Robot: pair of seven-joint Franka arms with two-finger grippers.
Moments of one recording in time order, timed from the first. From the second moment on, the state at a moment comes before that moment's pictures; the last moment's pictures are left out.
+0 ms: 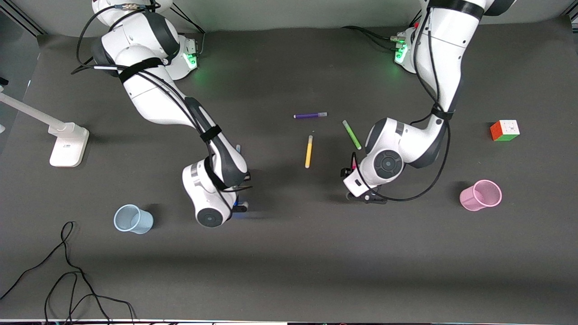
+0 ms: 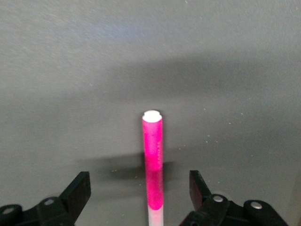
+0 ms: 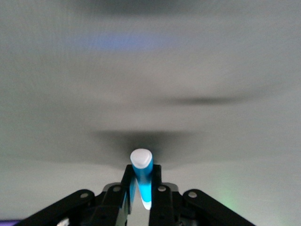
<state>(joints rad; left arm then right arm) -0.46 0.61 -0.03 -1.83 -0.12 2.29 -0.25 0.38 0.99 0.02 -1.20 0.22 1.56 0.38</state>
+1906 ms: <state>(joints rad) -0.45 0.49 0.00 -1.85 -0.13 2.23 -0.26 0.37 0.80 -0.47 -1.25 0.02 1.96 0.38</state>
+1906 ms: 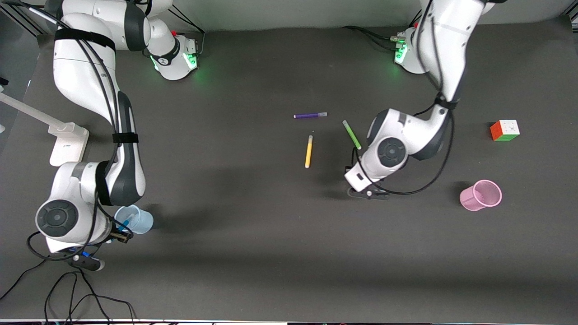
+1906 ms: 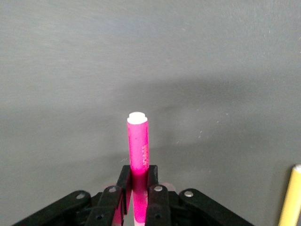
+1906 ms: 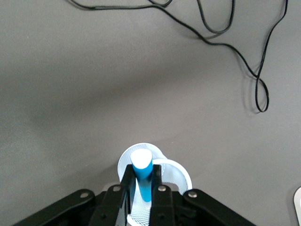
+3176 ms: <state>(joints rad) 0.10 0.33 0.02 -1.80 -0.06 2.16 0.92 0.38 0.72 -0.47 -1.36 0.02 2.06 0.38</state>
